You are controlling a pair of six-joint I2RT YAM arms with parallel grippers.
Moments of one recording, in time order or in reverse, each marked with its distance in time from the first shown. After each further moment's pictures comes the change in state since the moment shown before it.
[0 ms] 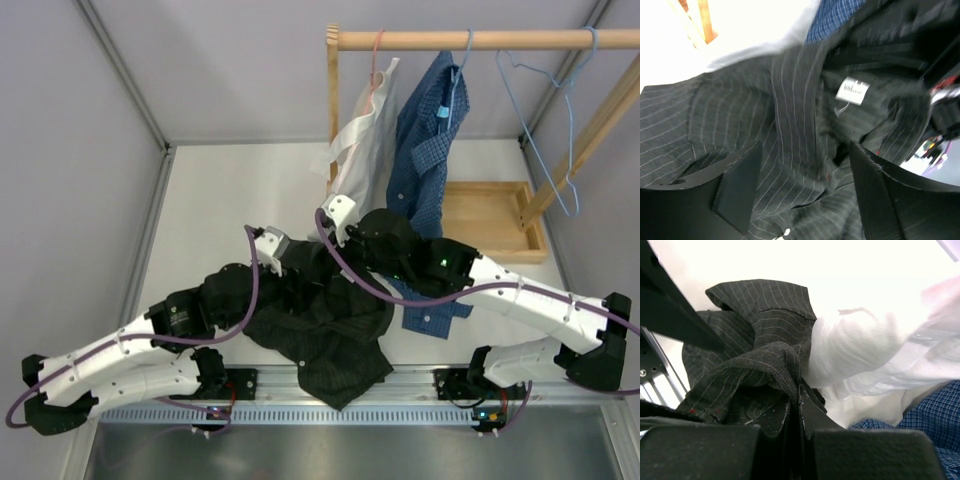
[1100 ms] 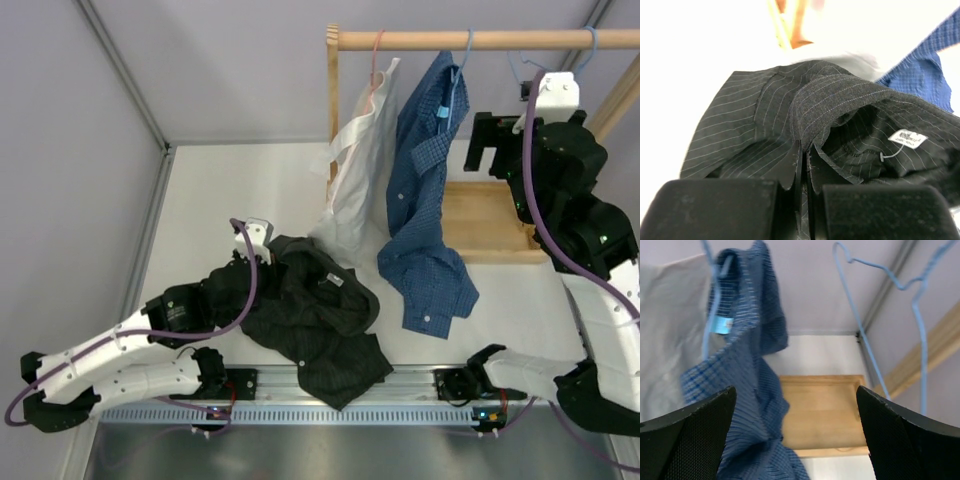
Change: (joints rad) left arm 0.000 0.035 0.053 -0.153 -0.289 -0.044; right arm -0.561 -0.127 0.510 -0.261 0.404 0.026
